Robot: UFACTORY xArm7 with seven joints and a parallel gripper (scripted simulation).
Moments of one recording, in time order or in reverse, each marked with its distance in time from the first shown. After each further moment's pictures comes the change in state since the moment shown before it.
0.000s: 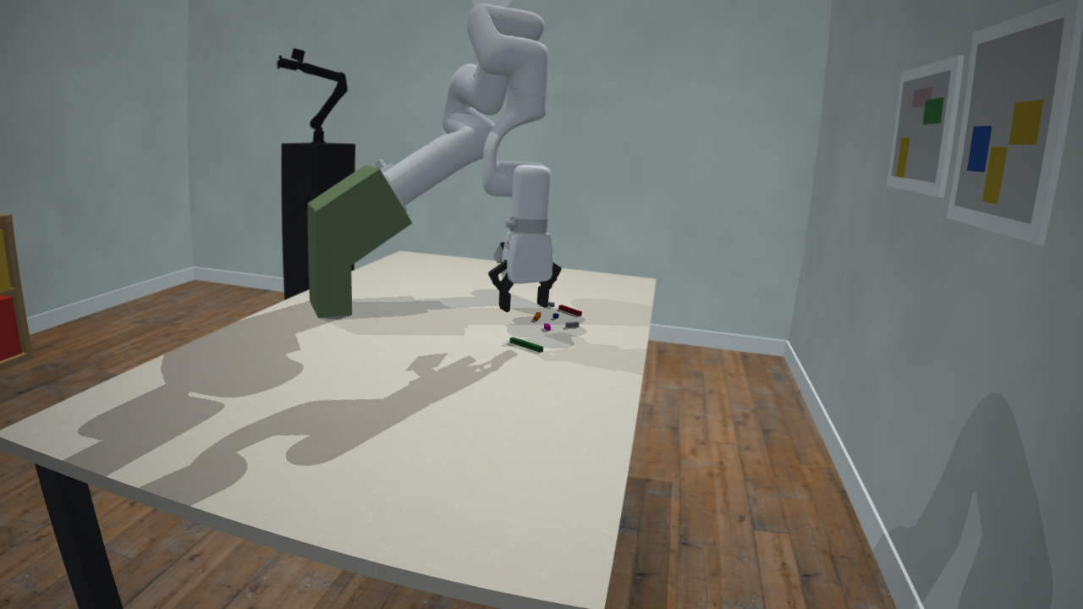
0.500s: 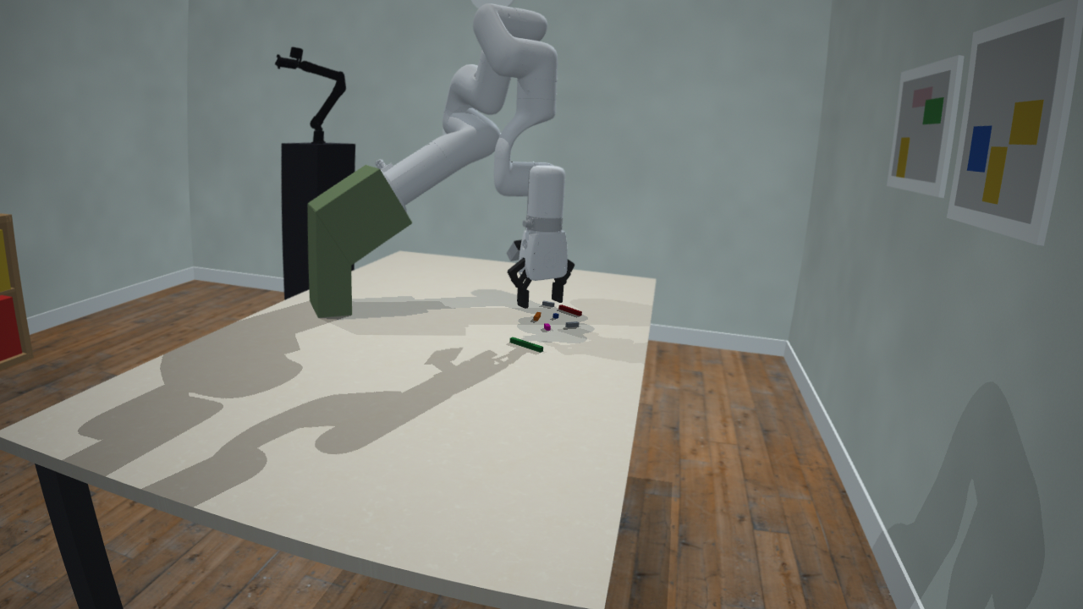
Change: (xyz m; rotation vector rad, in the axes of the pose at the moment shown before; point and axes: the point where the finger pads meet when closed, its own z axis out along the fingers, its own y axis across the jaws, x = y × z) arm 0.016 0.052 0.001 -0.019 -0.002 -0.066
